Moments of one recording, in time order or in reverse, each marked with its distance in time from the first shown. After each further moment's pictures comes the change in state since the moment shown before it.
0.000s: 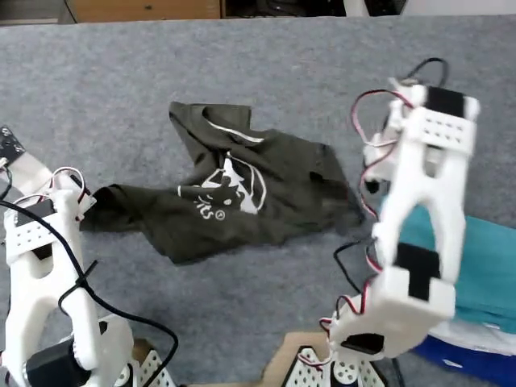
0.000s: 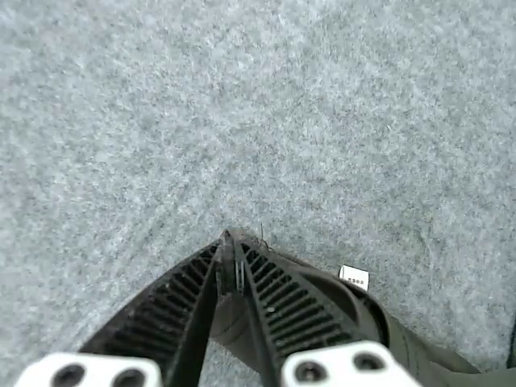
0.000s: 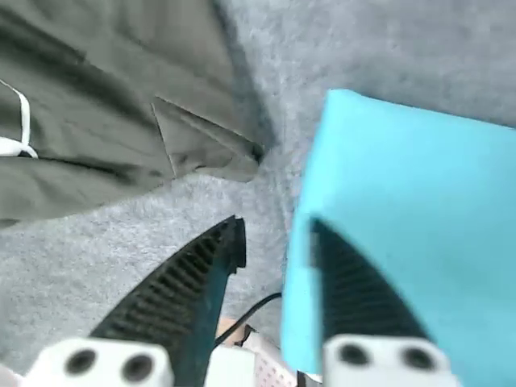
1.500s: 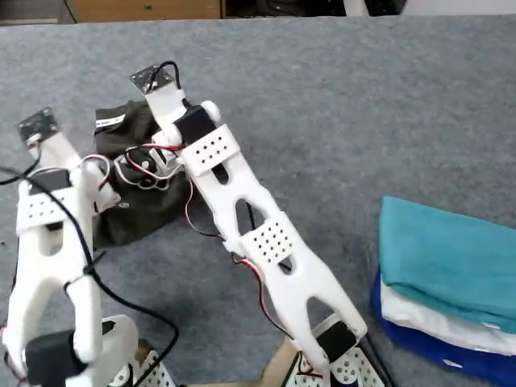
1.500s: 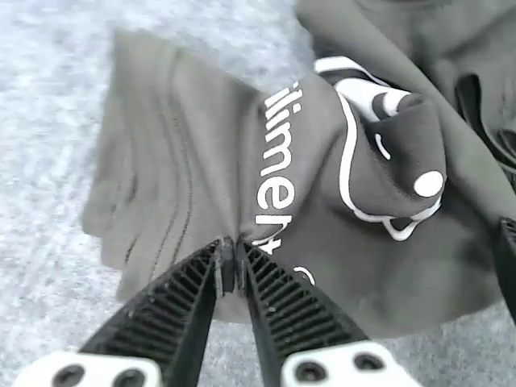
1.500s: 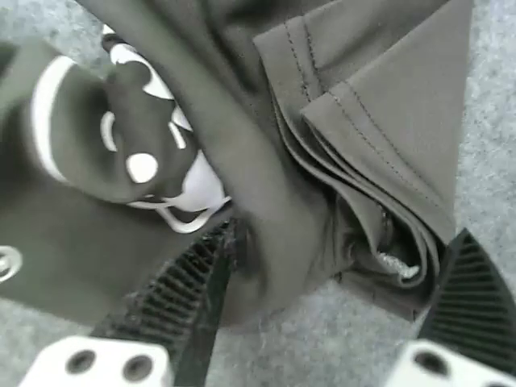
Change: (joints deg) left arm 9.1 2.7 -11.8 22.3 0.0; right arm -54.4 64.4 -81.1 -2.0 -11.2
